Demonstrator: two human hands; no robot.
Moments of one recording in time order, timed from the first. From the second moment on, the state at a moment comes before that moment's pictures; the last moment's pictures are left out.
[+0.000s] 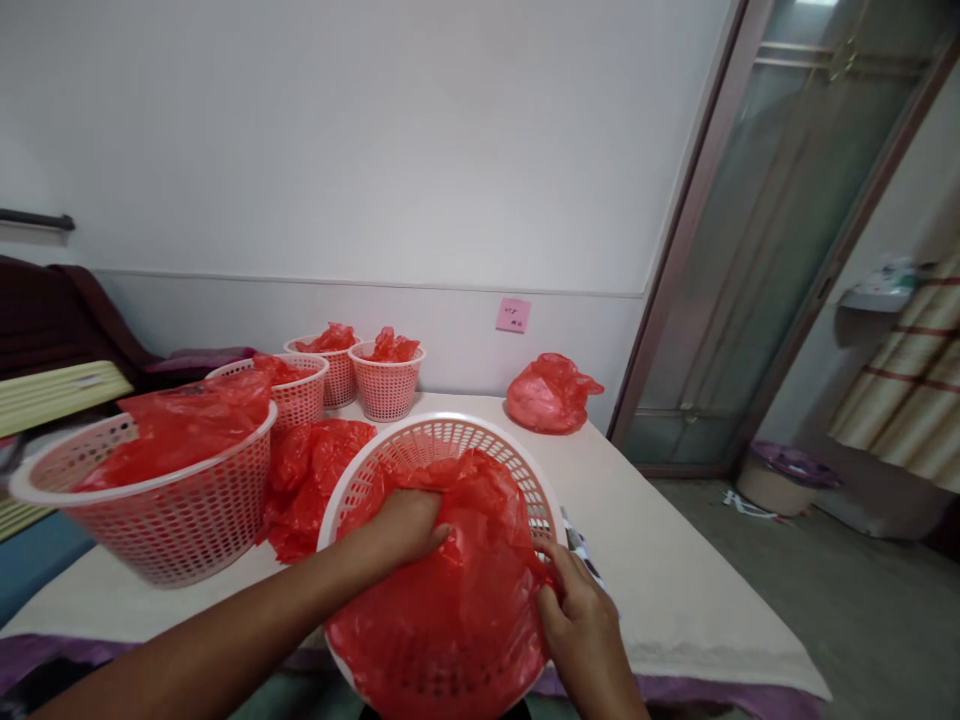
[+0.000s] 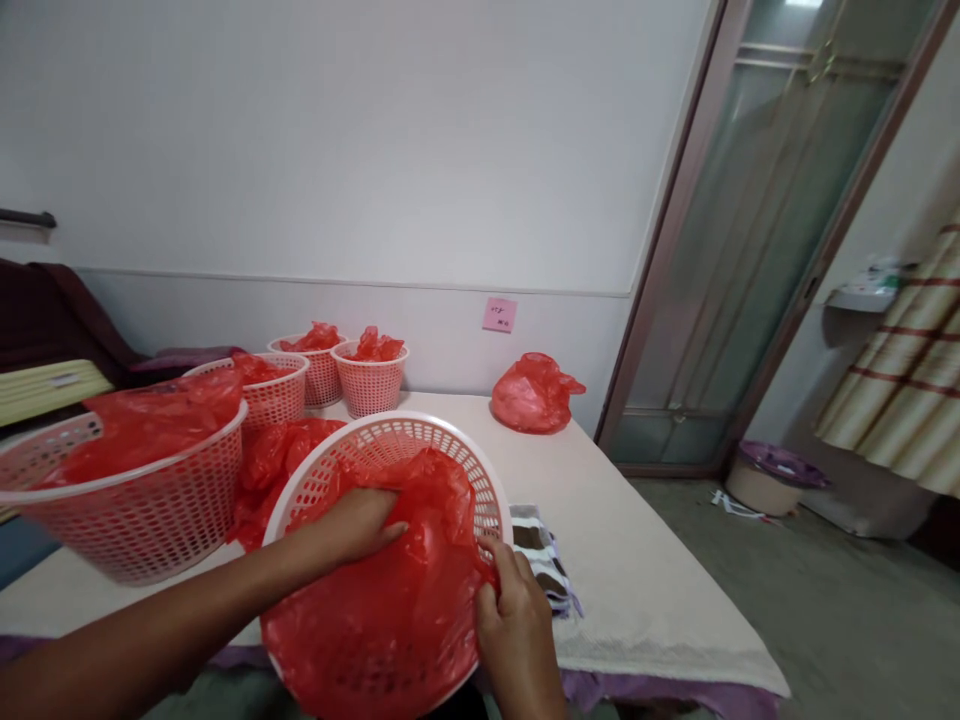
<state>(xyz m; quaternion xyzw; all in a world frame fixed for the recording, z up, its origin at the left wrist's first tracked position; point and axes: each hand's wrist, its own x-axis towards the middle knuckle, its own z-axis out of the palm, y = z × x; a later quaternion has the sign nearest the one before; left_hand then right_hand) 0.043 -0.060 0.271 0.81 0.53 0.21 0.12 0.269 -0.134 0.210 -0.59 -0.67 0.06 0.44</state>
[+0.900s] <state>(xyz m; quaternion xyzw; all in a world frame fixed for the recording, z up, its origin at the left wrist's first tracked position) 0.032 -0.033 0.321 0.83 0.45 0.32 0.09 0.265 -0.122 0.242 -0.58 -0.69 0.04 0.43</state>
